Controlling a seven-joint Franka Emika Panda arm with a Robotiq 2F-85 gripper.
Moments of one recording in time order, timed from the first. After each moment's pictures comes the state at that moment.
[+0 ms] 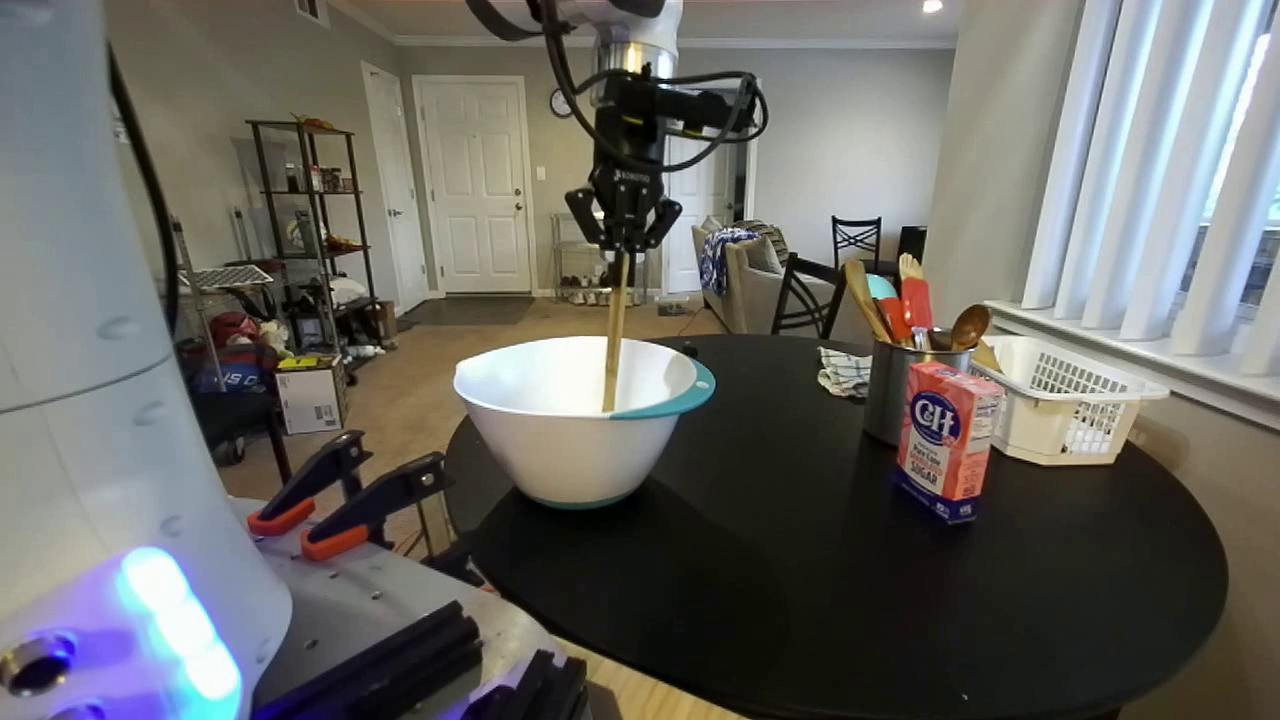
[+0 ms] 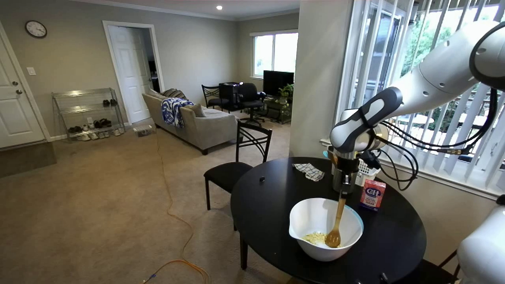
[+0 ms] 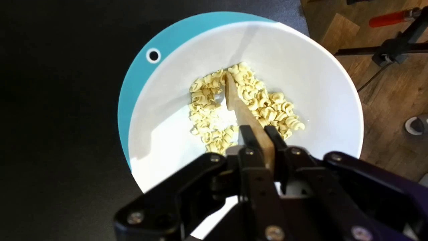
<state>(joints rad) -0.04 0.06 0.00 -2.41 0.00 2.33 -0.97</state>
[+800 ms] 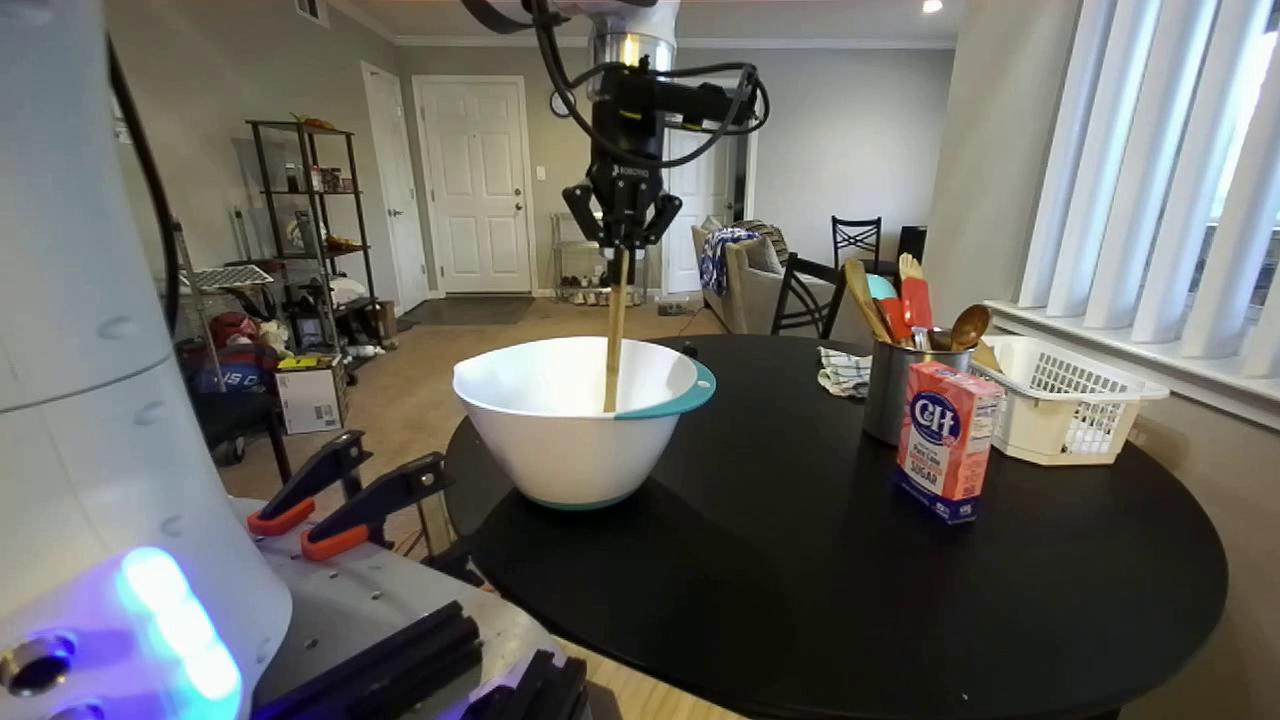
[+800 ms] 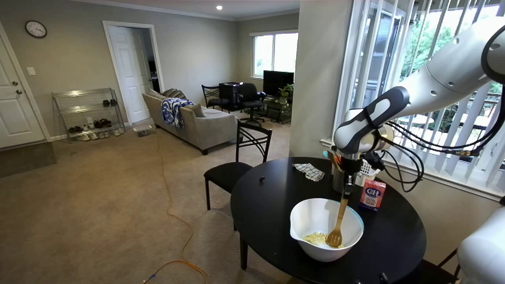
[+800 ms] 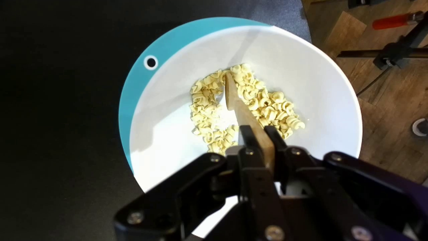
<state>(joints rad) -0.04 0.02 -0.01 -2.46 0.00 2.36 -0.98</state>
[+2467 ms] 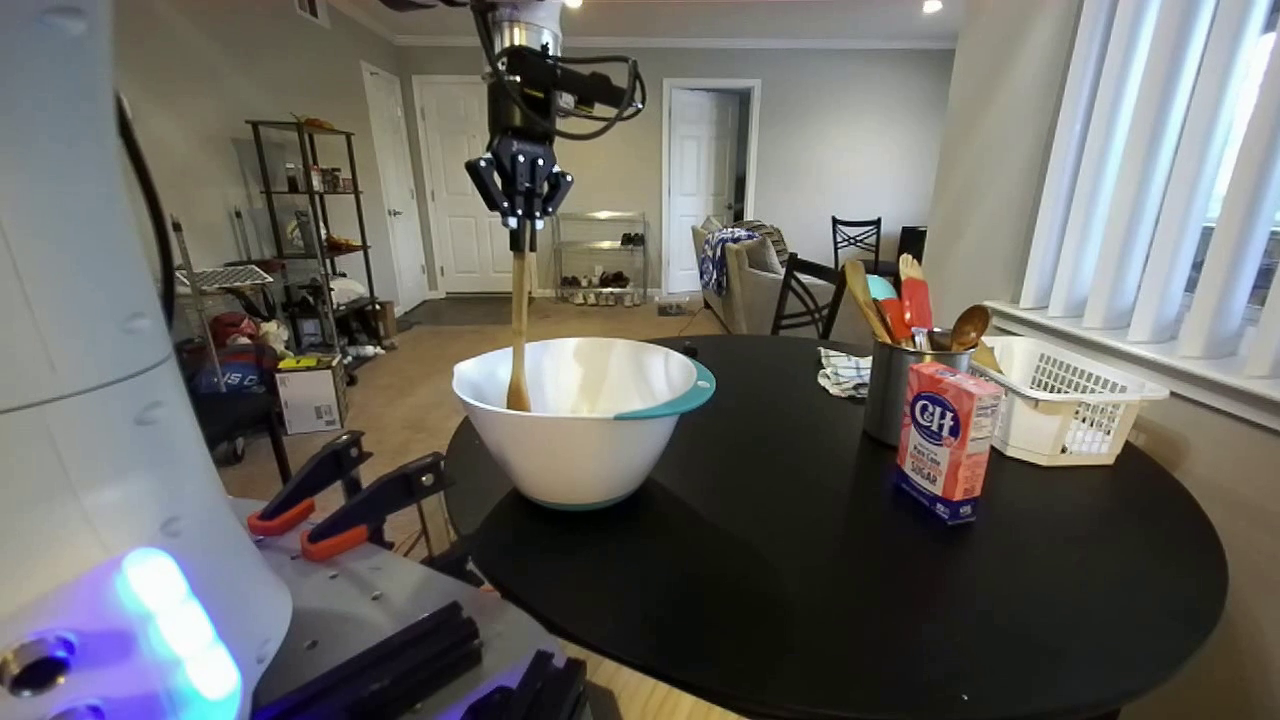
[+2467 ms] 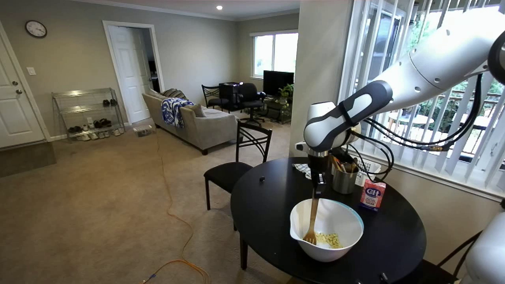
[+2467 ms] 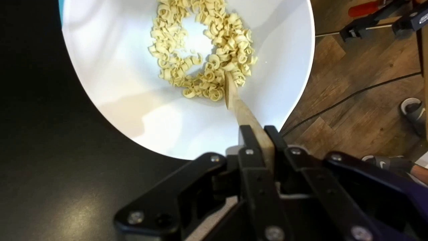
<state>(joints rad) 0.12 0.02 0.12 -2.35 0.00 2.25 -0.99</state>
